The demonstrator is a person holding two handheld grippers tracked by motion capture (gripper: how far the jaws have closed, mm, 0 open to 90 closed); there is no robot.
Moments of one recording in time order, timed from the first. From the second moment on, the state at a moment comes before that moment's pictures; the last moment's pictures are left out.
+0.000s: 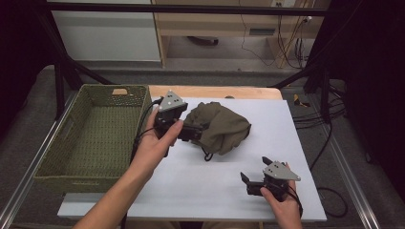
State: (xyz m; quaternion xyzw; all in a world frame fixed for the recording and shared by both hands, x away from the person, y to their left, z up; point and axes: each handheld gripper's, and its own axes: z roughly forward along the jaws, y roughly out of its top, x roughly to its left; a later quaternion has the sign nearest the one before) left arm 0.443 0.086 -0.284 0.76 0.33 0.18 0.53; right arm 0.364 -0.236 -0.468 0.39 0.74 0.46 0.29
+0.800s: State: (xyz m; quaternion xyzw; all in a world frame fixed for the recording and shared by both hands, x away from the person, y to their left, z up) left arm 0.447 0.144 -0.264 0.73 0.36 0.20 0.54; right arm 0.366 -0.238 -0.470 0.39 0.76 0.45 0.28
